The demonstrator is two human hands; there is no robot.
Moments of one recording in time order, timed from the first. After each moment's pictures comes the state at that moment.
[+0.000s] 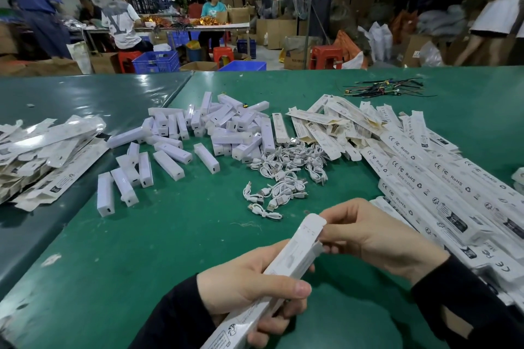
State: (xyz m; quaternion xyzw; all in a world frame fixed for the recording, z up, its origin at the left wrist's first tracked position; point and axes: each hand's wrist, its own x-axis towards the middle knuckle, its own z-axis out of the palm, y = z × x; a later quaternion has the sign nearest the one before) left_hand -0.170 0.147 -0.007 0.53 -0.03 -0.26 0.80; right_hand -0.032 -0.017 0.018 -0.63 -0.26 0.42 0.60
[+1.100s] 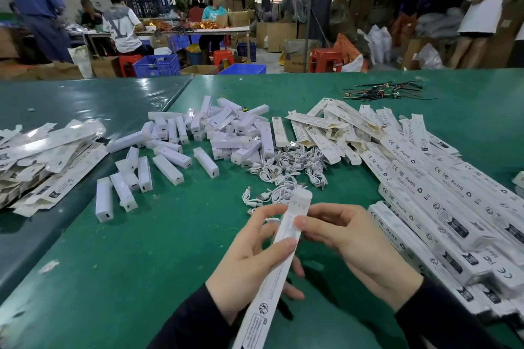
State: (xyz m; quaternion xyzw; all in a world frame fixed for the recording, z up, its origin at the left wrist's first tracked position) left_hand -0.153 0.133 -0.010 0.60 0.04 0.05 0.80; right_hand -0.048 -0.001 0.004 -0.64 -0.26 0.26 0.68
